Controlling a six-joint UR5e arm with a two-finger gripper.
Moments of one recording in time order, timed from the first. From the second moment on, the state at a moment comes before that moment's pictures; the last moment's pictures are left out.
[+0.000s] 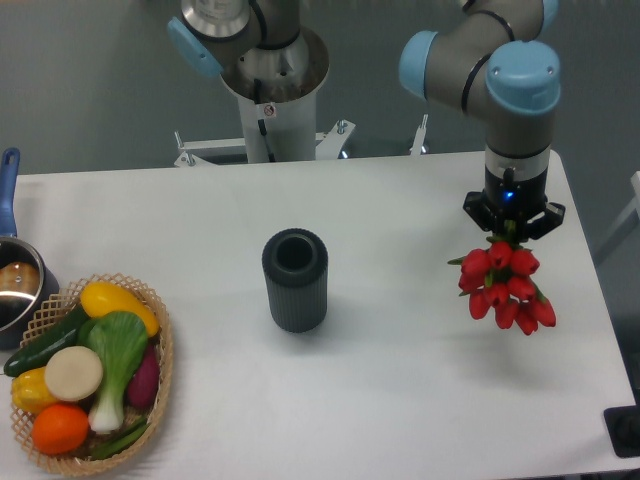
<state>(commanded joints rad) 2.78 -1.87 -1.70 -0.88 1.61 1.18</state>
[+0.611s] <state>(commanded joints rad) 2.69 -1.94 -1.75 -0.87 1.65 1.17</state>
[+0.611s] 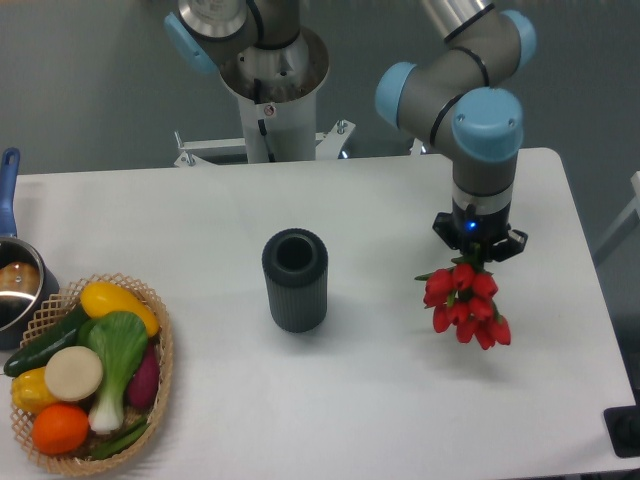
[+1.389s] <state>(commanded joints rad) 2.60 -1.97 -1.74 -0.82 1.65 1.07</state>
